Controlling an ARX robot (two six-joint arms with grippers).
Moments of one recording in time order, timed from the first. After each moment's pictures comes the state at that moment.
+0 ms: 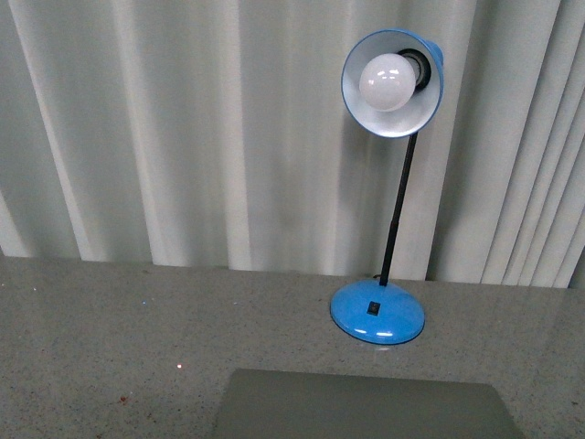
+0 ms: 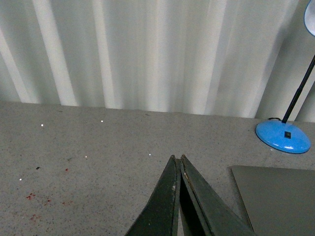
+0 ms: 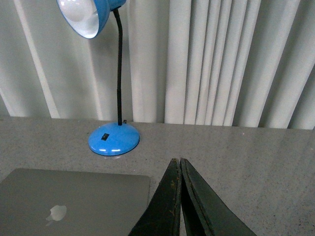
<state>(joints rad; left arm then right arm) 0.00 0.00 0.03 0.00 0.00 -0.01 0.00 0.00 0.01 0.00 0.00 -0.01</state>
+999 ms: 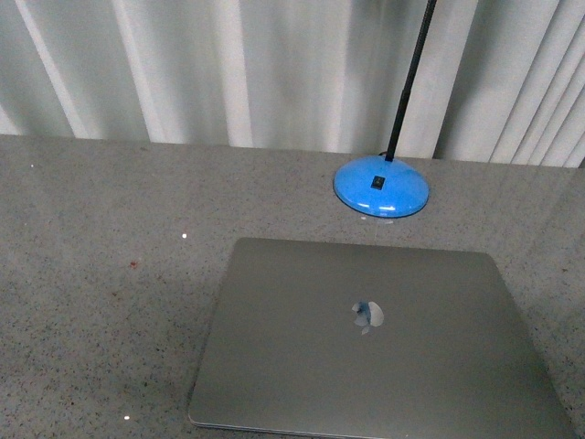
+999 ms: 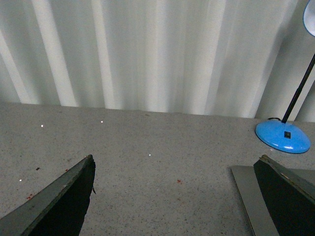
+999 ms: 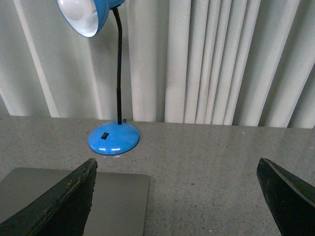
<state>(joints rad) 0.00 0.00 0.03 0.00 0.00 0.00 0.00 0.00 0.01 0.00 0.00 -0.01</state>
